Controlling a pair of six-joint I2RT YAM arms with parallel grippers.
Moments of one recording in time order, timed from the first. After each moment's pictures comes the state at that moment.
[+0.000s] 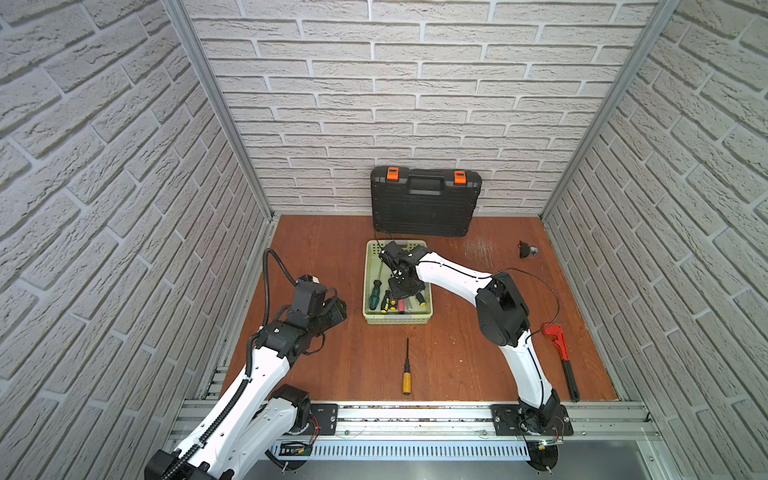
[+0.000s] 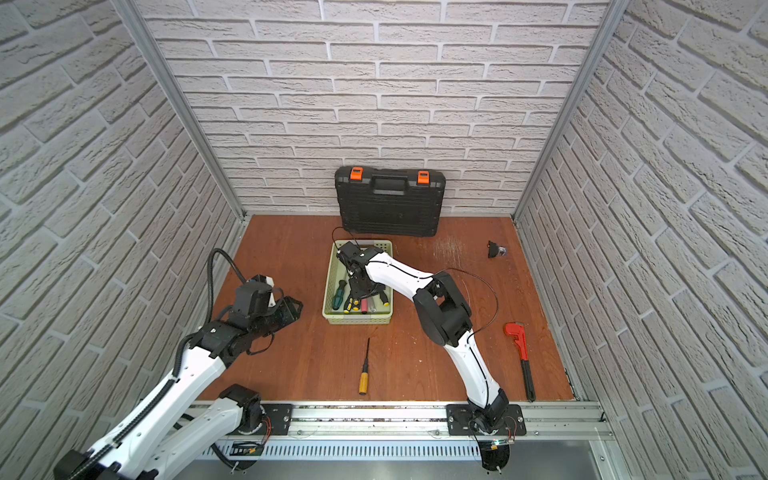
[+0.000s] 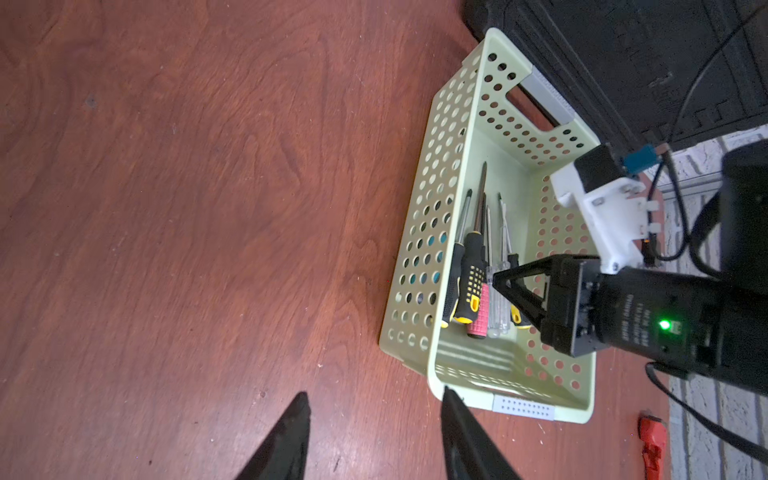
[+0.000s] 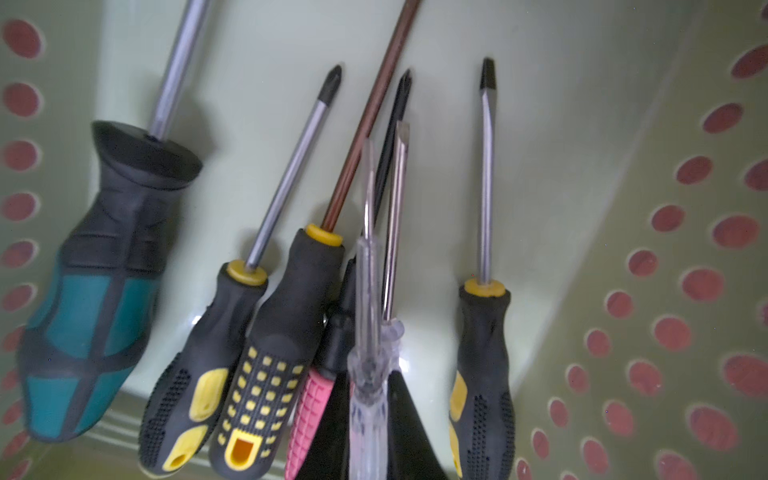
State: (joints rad) left arm -0.35 0.81 0.65 -0.62 0.01 -0.77; right arm 0.71 2.27 1.90 -1.02 0.14 0.47
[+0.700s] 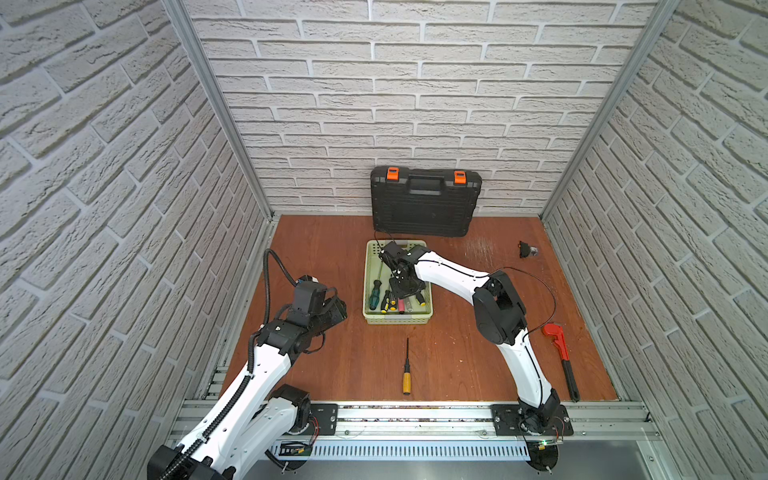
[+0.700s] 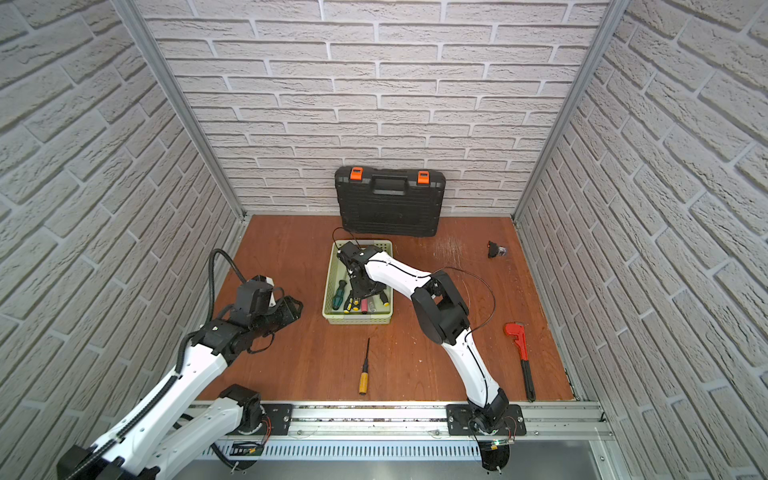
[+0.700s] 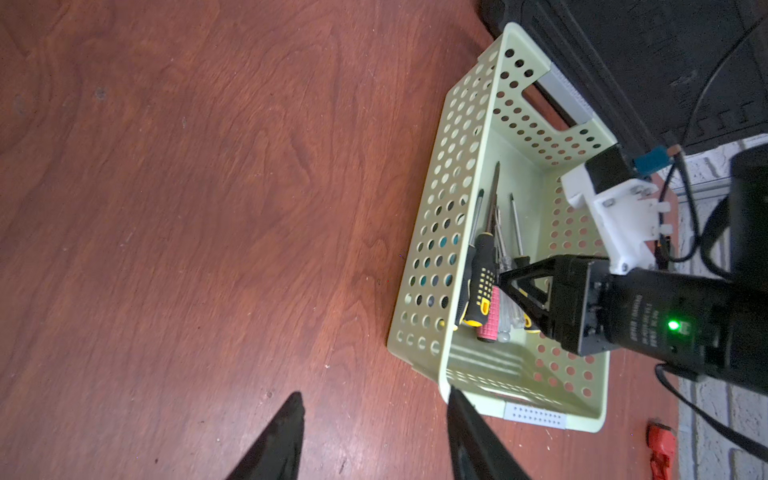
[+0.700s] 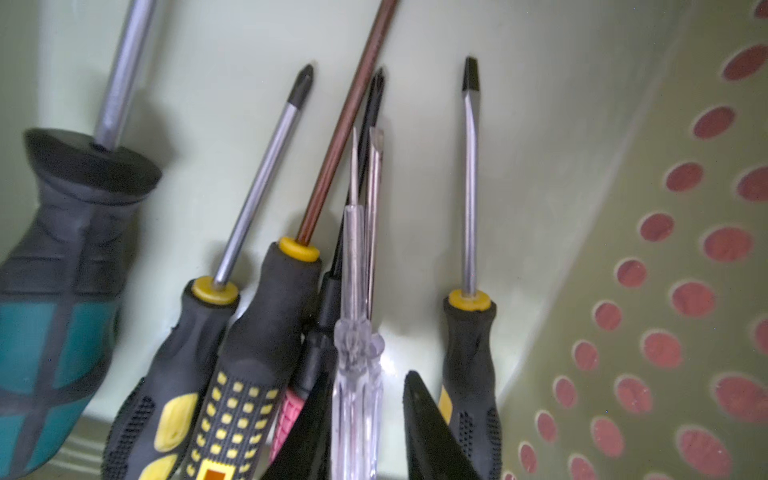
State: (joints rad) left arm -0.35 0.85 0.65 -0.63 0.01 -0.77; right arm 0.70 2.28 1.91 -1.05 0.16 0.46
